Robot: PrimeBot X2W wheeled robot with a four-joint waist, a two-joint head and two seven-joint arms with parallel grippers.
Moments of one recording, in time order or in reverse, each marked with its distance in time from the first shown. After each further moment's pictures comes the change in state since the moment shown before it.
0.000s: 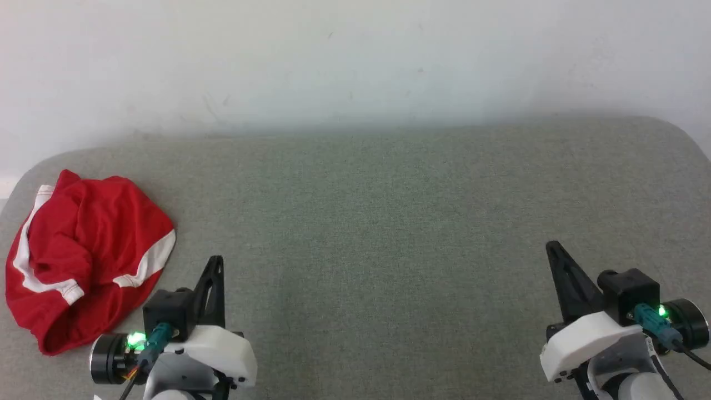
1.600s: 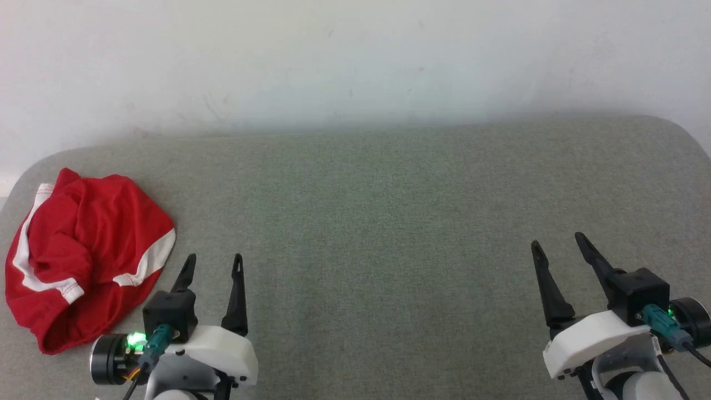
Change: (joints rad) left arm 0.000 0.000 -0.008 -0.001 0.000 0.019 -0.016; right arm 0.000 -0.001 -0.007 -0.009 0.018 0.000 -0.014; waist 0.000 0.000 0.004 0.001
